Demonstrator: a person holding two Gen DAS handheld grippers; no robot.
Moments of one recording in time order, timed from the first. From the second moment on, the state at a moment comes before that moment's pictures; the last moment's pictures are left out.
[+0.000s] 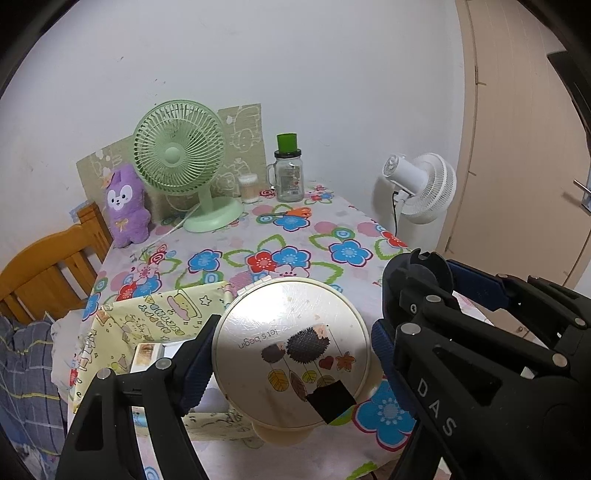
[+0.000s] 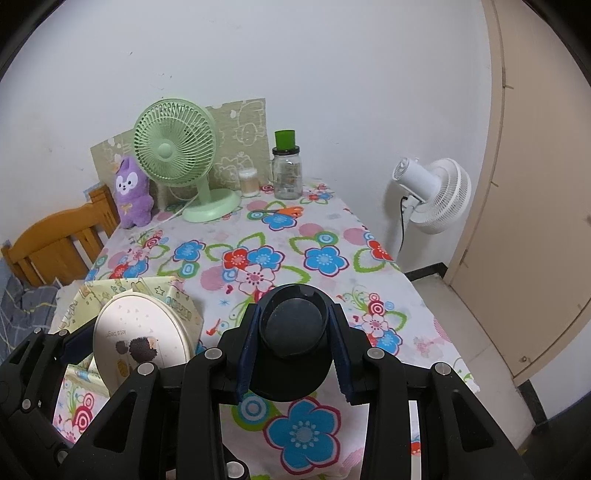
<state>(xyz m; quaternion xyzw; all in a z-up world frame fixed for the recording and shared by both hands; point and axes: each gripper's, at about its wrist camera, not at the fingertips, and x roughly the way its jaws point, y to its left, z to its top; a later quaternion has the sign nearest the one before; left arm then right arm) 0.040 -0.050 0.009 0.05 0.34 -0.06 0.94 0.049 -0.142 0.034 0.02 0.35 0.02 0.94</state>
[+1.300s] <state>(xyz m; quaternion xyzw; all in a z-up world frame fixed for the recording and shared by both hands) 0.070 0.042 -0.008 0.03 0.36 -0.03 0.93 0.090 -0.044 0.016 0.00 0.38 0.06 0.92</state>
